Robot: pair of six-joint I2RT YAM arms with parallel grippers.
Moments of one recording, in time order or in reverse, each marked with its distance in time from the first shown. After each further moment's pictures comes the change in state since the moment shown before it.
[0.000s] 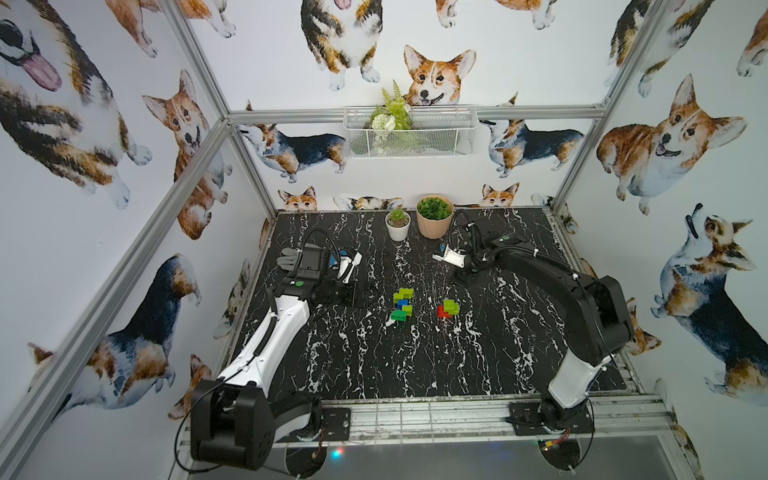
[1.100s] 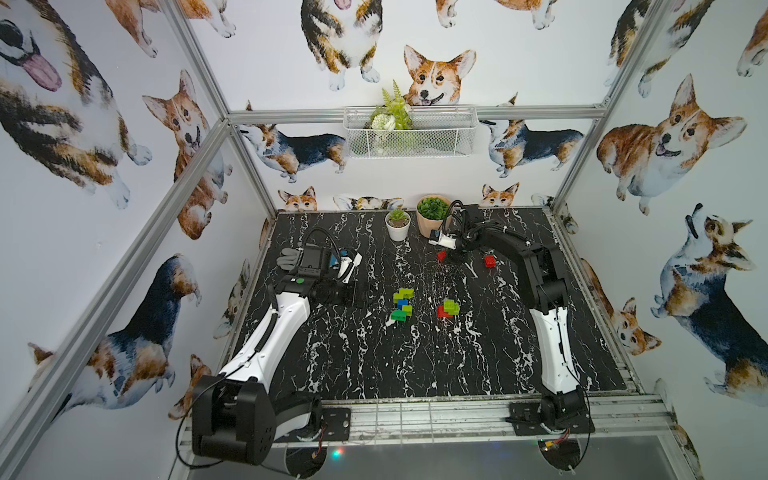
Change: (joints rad) left arm 0.000 0.029 0.024 -0.041 -0.014 0.010; right arm -0.108 0.566 0.500 0.047 -0.091 -0.224
